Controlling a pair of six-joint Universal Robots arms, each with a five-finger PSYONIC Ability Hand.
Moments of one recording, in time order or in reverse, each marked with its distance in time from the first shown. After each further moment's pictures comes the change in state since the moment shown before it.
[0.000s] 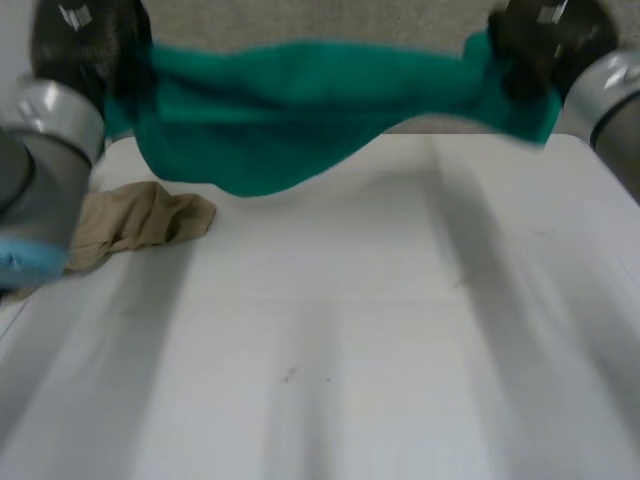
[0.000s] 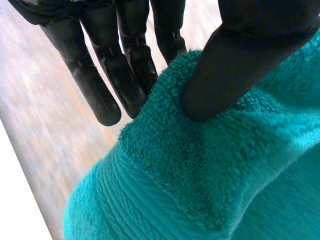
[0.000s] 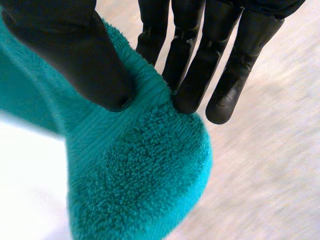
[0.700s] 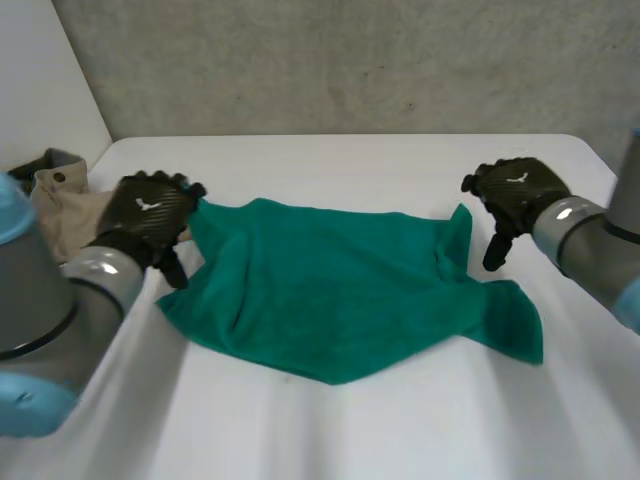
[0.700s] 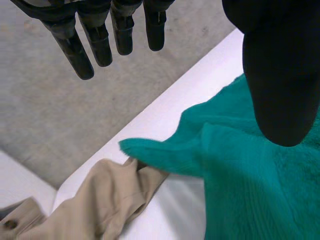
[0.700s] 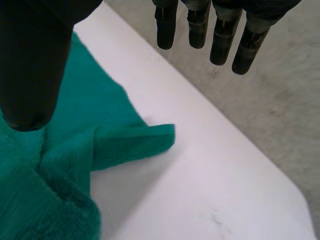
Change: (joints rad) left arm -0.044 0.010 -0.334 -0.143 -0.011 0.253; right arm -0.014 0.104 0.260 0.055 0.073 -0.030; left_hand -0.920 -0.977 -0.967 -0.982 -0.921; right_hand -0.786 -0.956 -0.971 -0.956 -0.921
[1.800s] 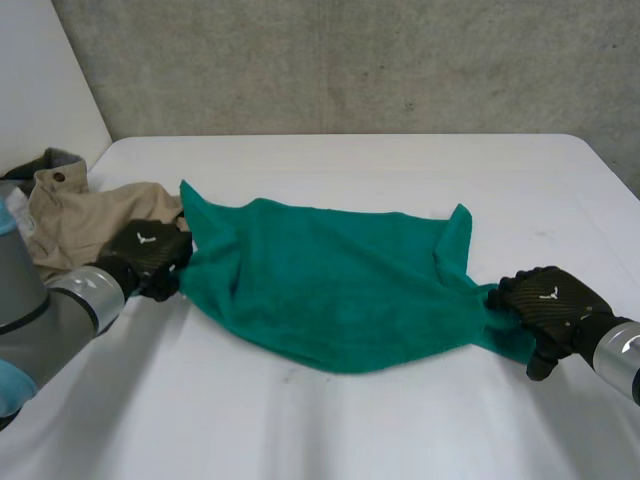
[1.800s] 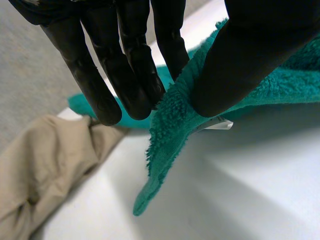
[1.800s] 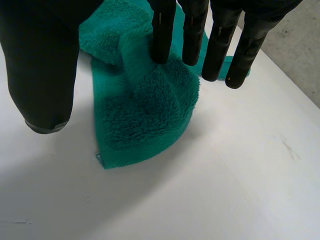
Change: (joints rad) left arm 0.236 -0.149 -0.037 0.002 0.355 0.040; right arm -0.325 -0.251 0.697 -0.203 -0.381 -0.307; left_hand 0.917 0.973 0.962 0.978 0.923; right_hand 0.145 0.173 0.167 0.141 0.125
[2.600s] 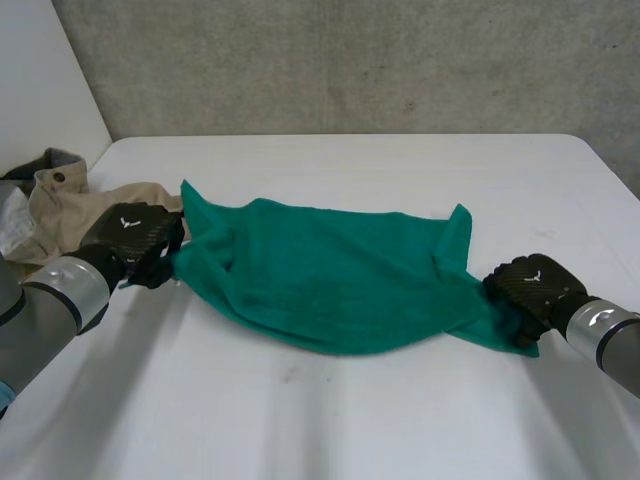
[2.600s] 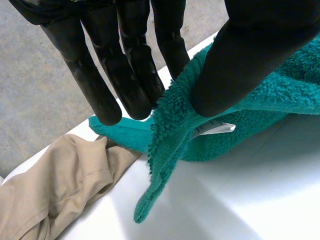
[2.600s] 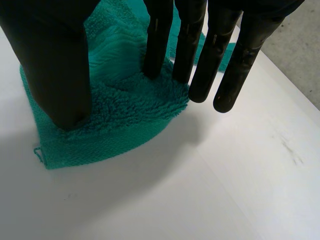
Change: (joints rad) left arm 0.007 0.129 -0.047 -0.005 -0.001 -0.095; right arm 0.054 0.247 -0.190 -0.109 0.047 0.041; left_hand 0.000 0.002 0.002 0.000 0.000; right_hand 0.162 0.198 0.208 0.215 0.196
